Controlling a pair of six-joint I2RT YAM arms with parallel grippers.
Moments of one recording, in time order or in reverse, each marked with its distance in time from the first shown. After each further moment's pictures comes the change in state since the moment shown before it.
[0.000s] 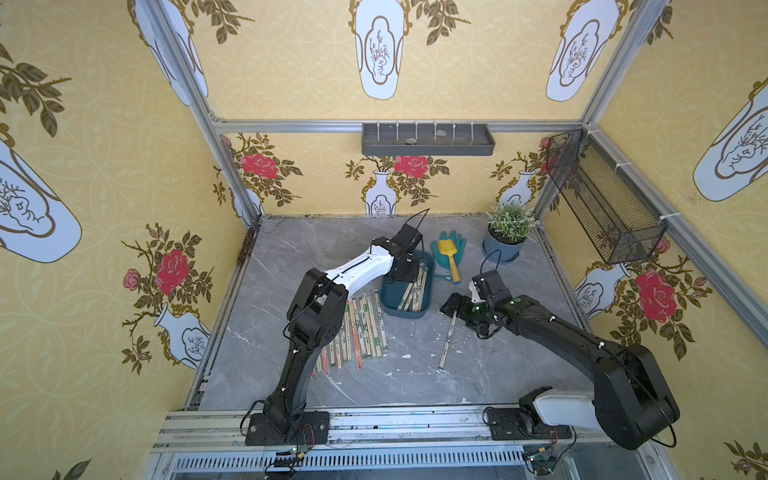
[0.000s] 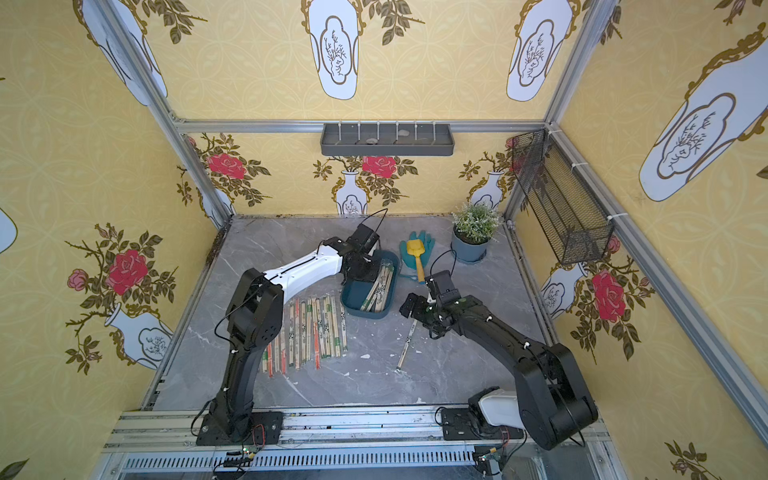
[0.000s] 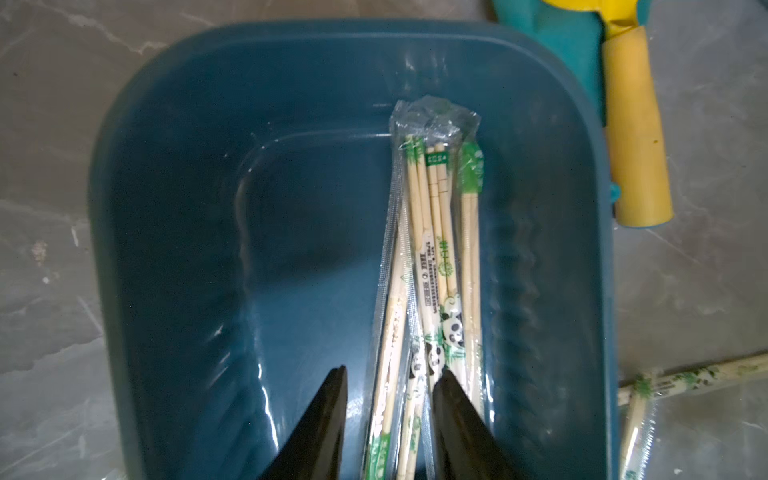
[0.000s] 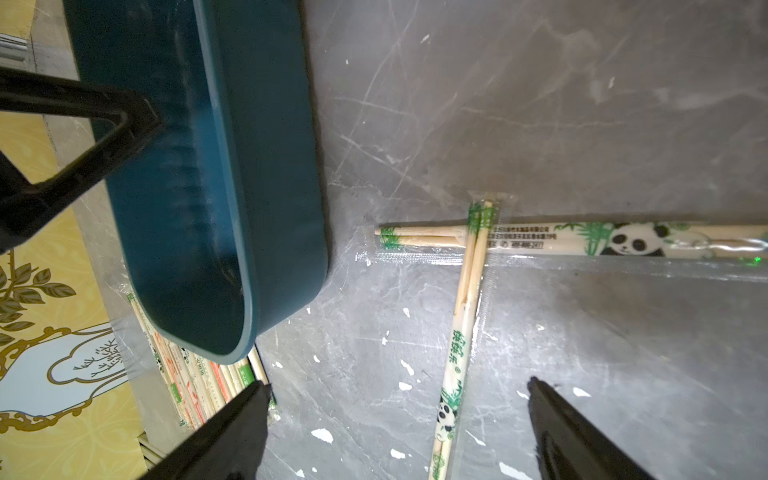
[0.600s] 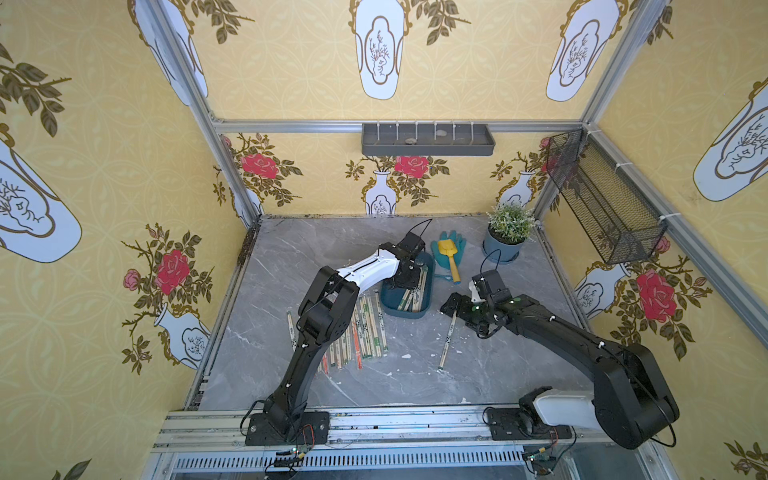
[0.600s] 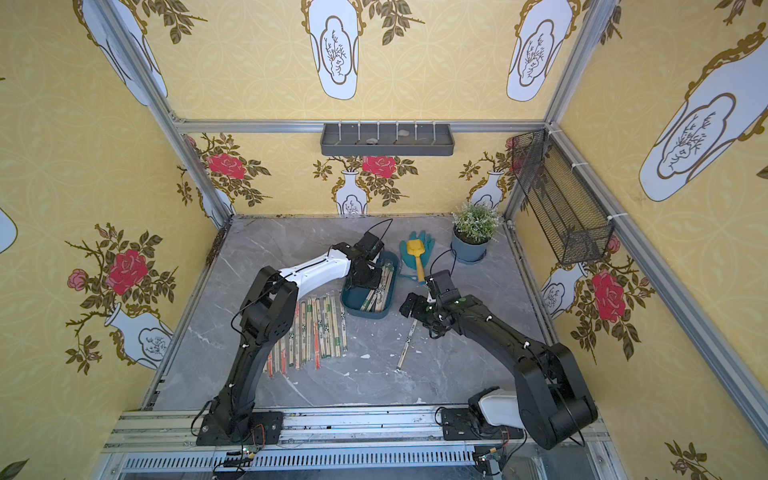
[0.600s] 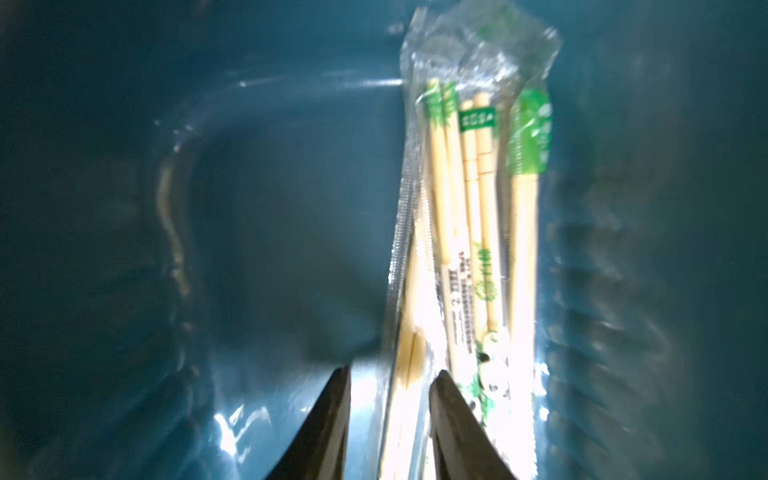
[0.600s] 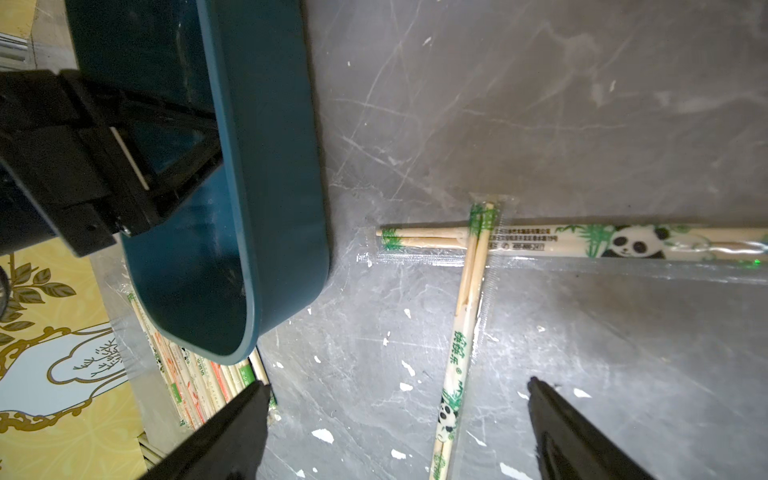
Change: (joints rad) left arm -0.005 0.107 0.030 -0.006 -0.003 0.014; right arm 0.000 0.002 0.005 -0.002 0.001 -0.002
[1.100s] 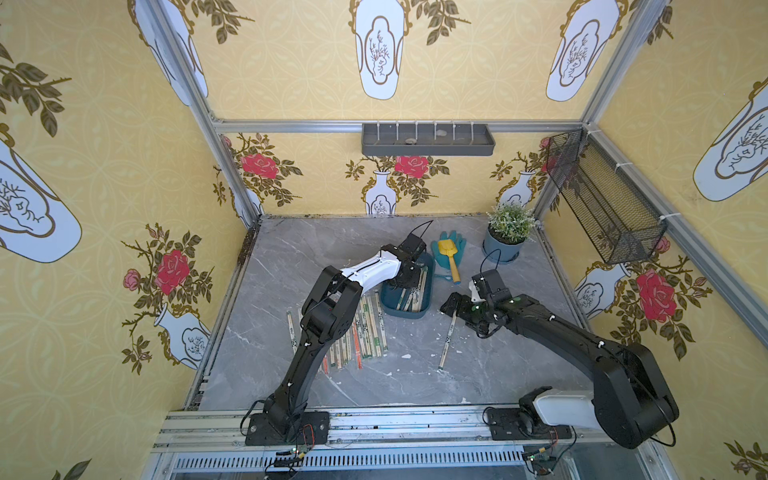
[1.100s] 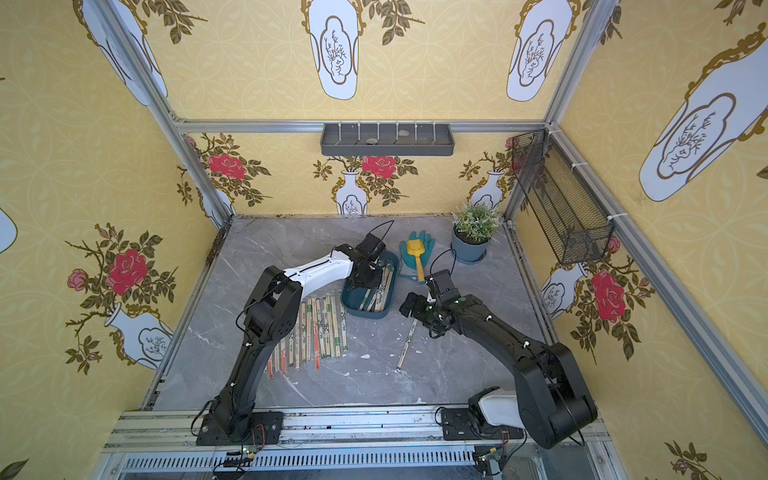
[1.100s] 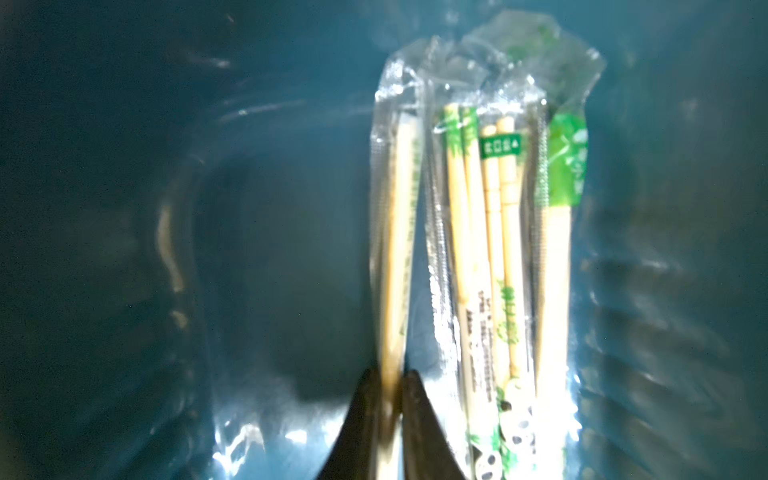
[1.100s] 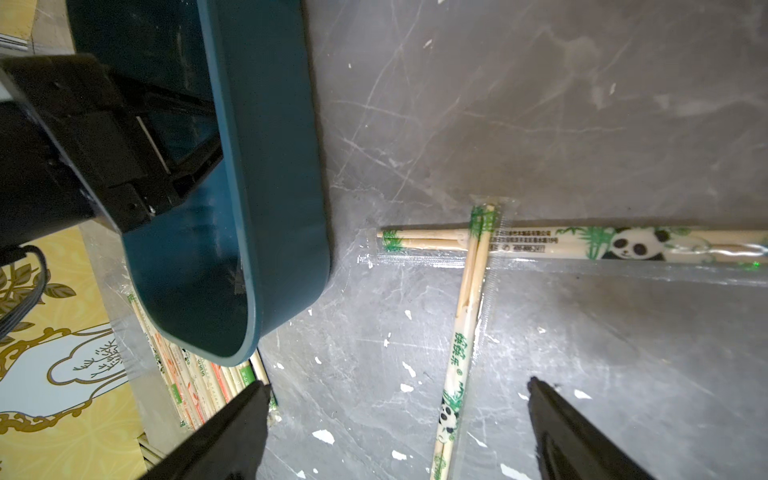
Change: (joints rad) left arm -0.002 0.031 0.011 0.030 -0.037 0.000; right arm 0.000 0.003 0.004 -0.001 0.001 0.000
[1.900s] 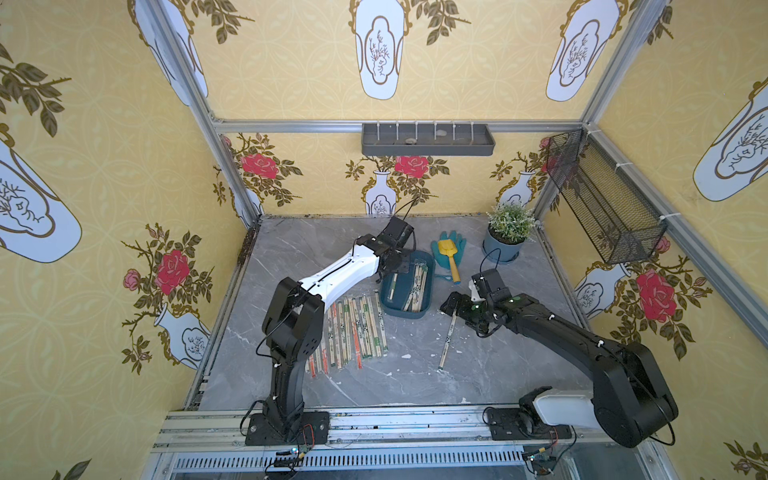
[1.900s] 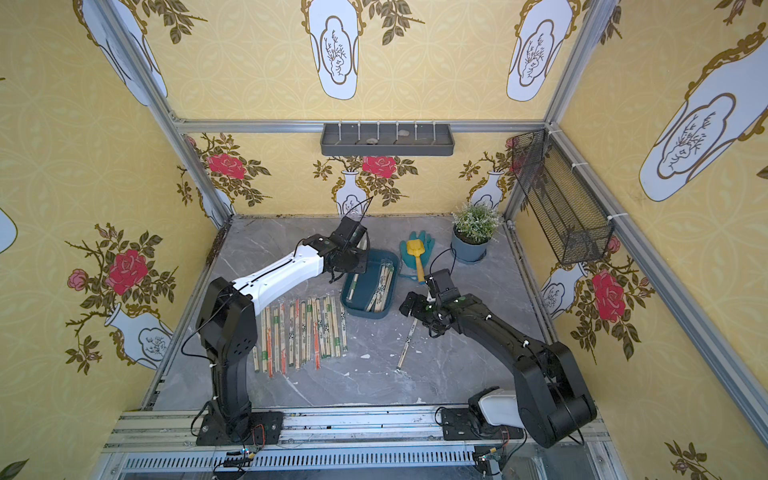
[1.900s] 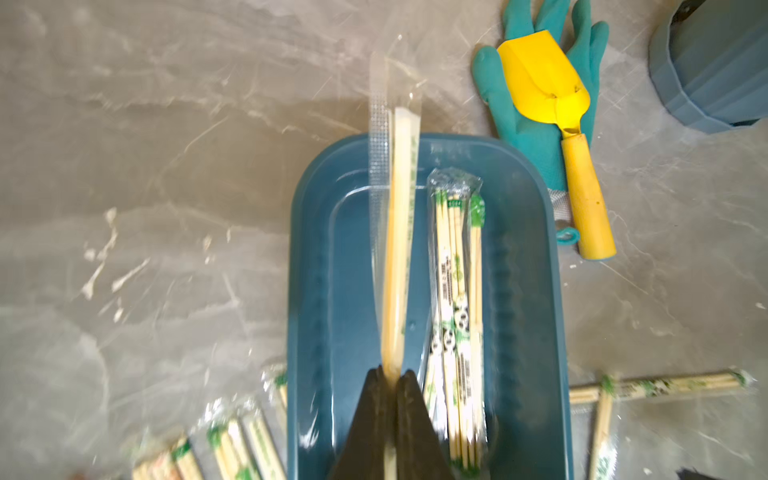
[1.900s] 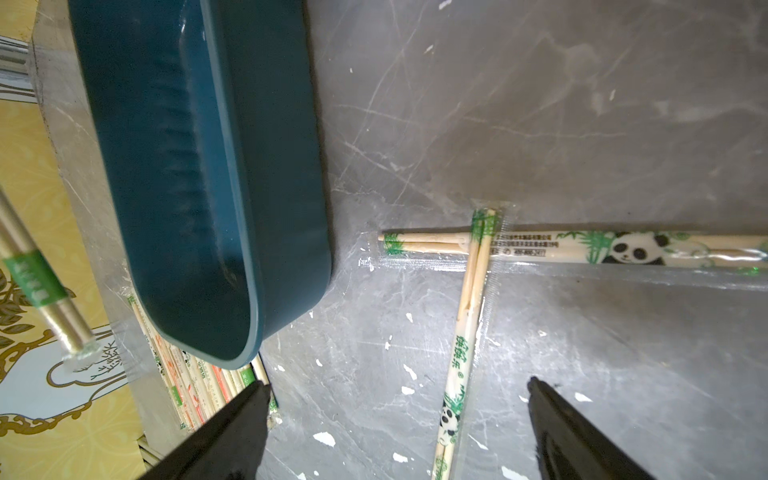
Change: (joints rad) left arm 0.030 -0.414 -0.239 0.042 -0.072 -0.080; right arm 0.001 0.008 0.008 0.000 0.003 0.000
